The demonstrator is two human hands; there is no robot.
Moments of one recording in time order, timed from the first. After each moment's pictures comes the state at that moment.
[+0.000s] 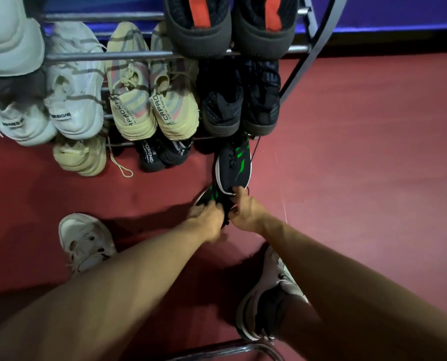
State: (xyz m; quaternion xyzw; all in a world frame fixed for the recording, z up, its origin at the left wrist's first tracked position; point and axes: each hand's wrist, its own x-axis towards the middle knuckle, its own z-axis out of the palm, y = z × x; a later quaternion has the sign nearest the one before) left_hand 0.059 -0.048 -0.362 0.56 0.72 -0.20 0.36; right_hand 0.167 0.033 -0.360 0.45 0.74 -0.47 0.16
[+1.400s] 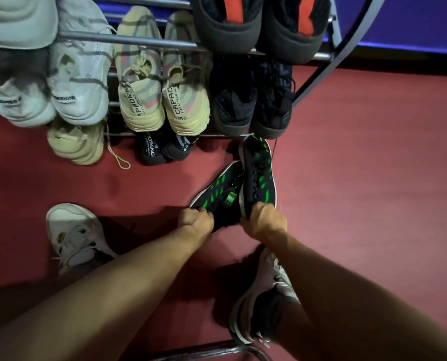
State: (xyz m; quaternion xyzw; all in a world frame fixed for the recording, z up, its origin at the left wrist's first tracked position) left_hand 0.051 -0.068 -0.381 0.59 0.70 -0.27 0.29; right_hand 0.188 0.028 -0.335 0.51 0.78 -0.19 0.31
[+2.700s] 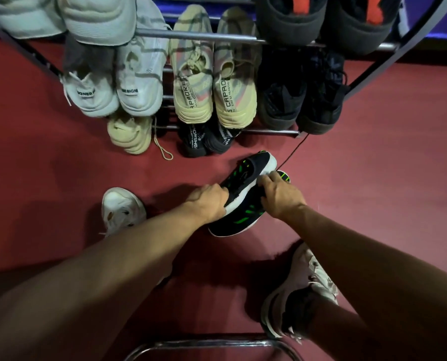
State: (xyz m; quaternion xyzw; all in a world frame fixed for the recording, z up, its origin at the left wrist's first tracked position) left_hand -0.015 -0.088 -0.328 0.51 0.78 -0.16 0.32; right_hand 0.135 0.041 -0.358 0.35 0.89 -0.20 0.24
